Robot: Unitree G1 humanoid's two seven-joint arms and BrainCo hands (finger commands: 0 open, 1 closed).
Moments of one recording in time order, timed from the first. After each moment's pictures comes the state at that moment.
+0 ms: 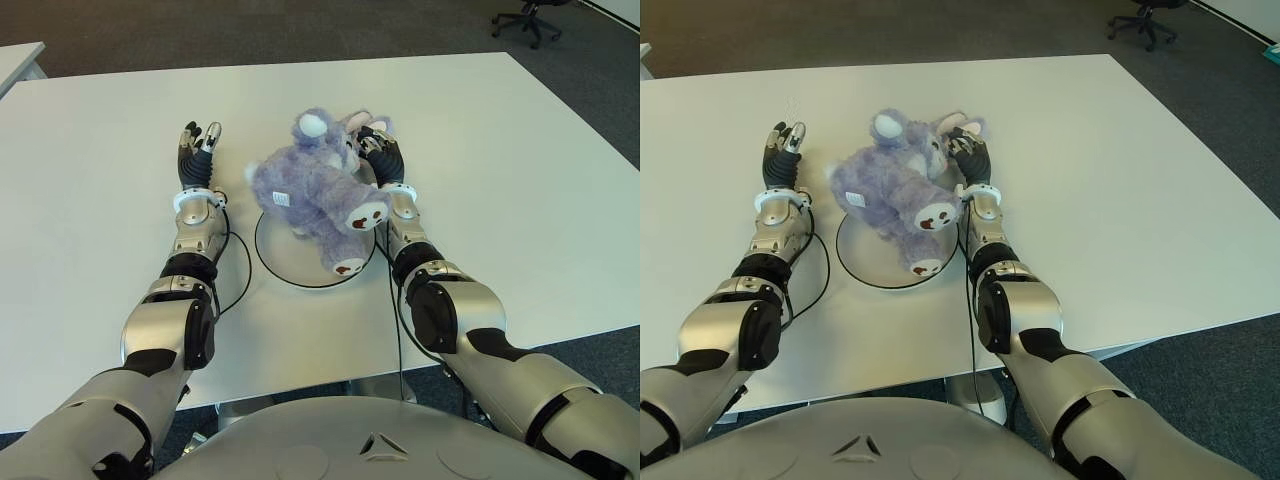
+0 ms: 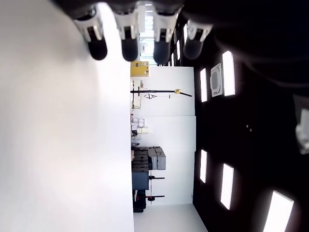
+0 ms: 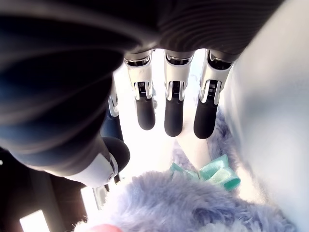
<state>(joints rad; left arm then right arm) -0.59 0.16 0.25 1.03 -0.08 -0.31 0.19 -0.81 0.07 -0.25 1.23 0.04 -0.41 -0.04</state>
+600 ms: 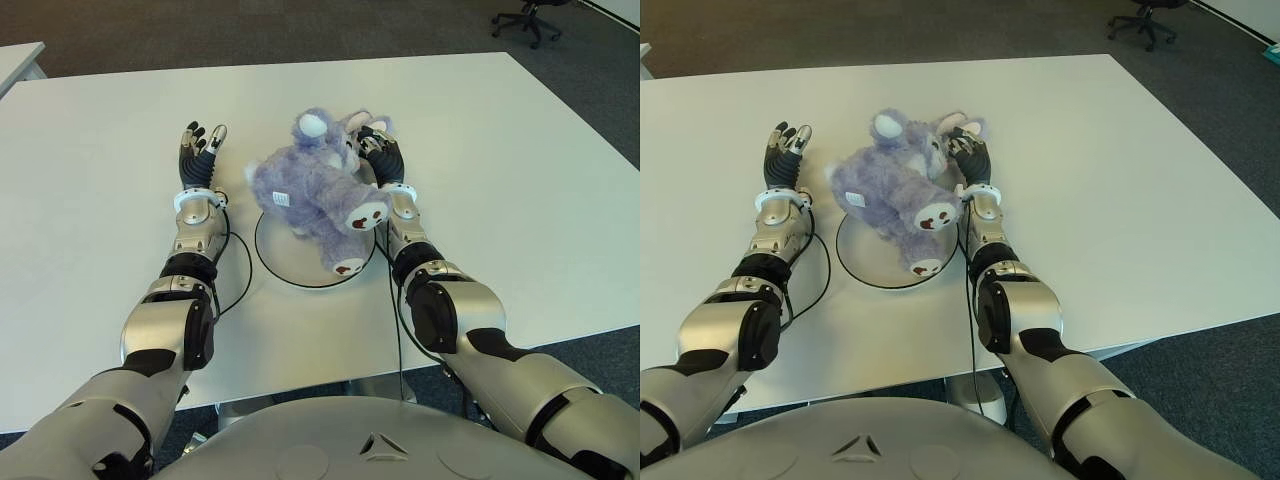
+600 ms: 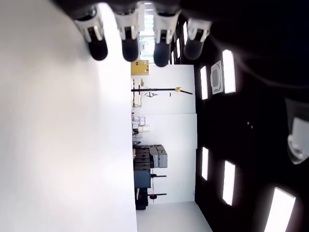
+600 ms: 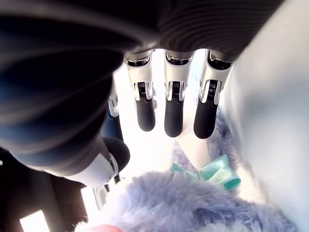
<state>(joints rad) -0.59 0.16 0.24 1.03 -0.07 -0.31 0.18 -0.81 0.07 -0.25 1.23 0.04 -0.41 -0.04</state>
